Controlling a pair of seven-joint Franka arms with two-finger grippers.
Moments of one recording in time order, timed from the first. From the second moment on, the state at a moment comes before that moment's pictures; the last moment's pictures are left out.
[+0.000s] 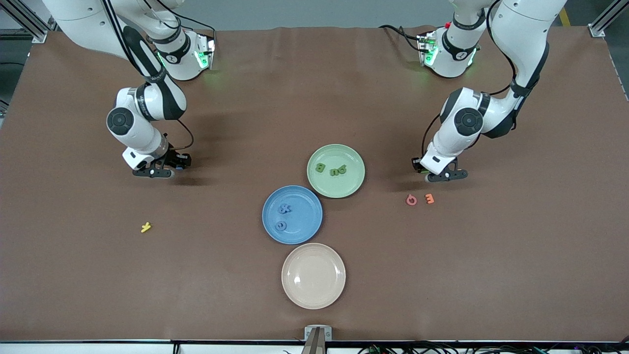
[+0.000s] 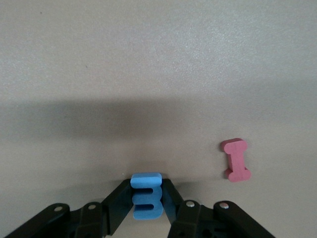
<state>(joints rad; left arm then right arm) -0.05 0.33 -0.25 -2.43 0.16 2.73 -0.55 0.09 0.26 -0.02 -2.55 -0.01 2.76 0.13</state>
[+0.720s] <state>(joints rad) -0.10 0.33 -0.38 -2.30 0.16 2.67 -0.74 0.23 0.27 0.01 -2.28 0.00 2.51 0.37</state>
